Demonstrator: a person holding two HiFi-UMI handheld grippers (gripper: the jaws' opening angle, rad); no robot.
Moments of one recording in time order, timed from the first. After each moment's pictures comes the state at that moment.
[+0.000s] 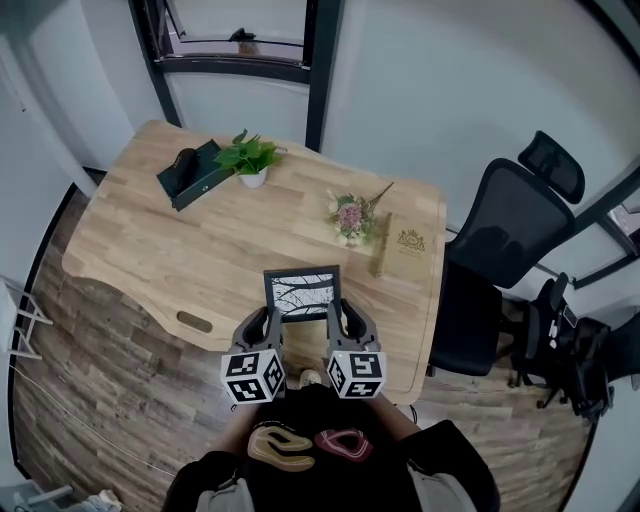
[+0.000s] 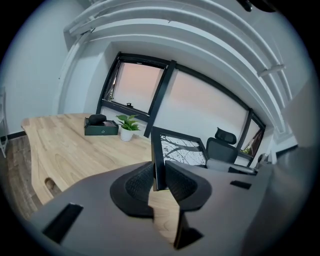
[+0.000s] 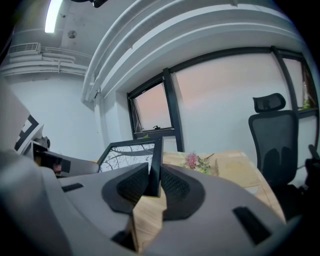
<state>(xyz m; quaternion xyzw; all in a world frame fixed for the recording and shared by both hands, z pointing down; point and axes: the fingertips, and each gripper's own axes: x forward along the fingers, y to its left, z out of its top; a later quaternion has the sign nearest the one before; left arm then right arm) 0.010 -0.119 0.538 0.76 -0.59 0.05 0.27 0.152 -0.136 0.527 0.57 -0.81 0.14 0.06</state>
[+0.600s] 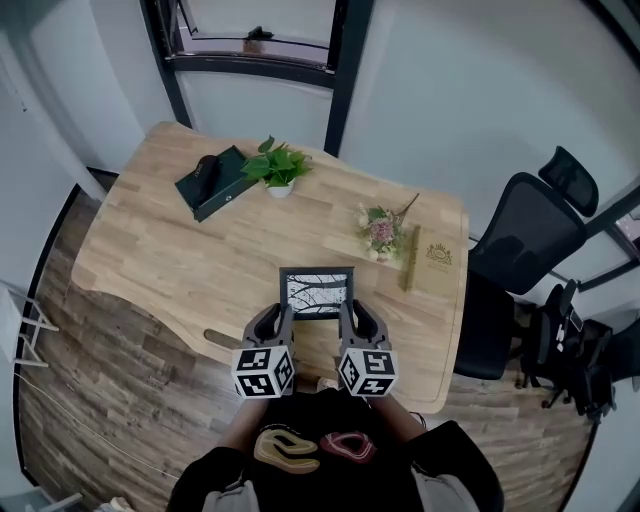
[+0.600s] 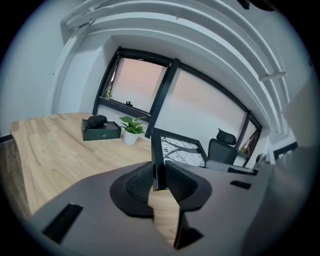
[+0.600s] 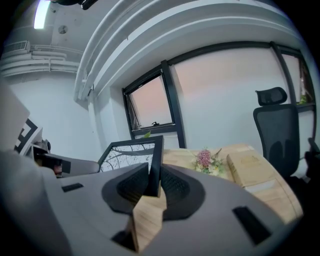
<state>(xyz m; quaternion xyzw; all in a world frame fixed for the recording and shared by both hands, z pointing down) -0.058 -0.175 0.542 0.78 -0.57 0.06 0.27 0.086 -0.185 0.535 0.58 -0.79 0.17 0.07</state>
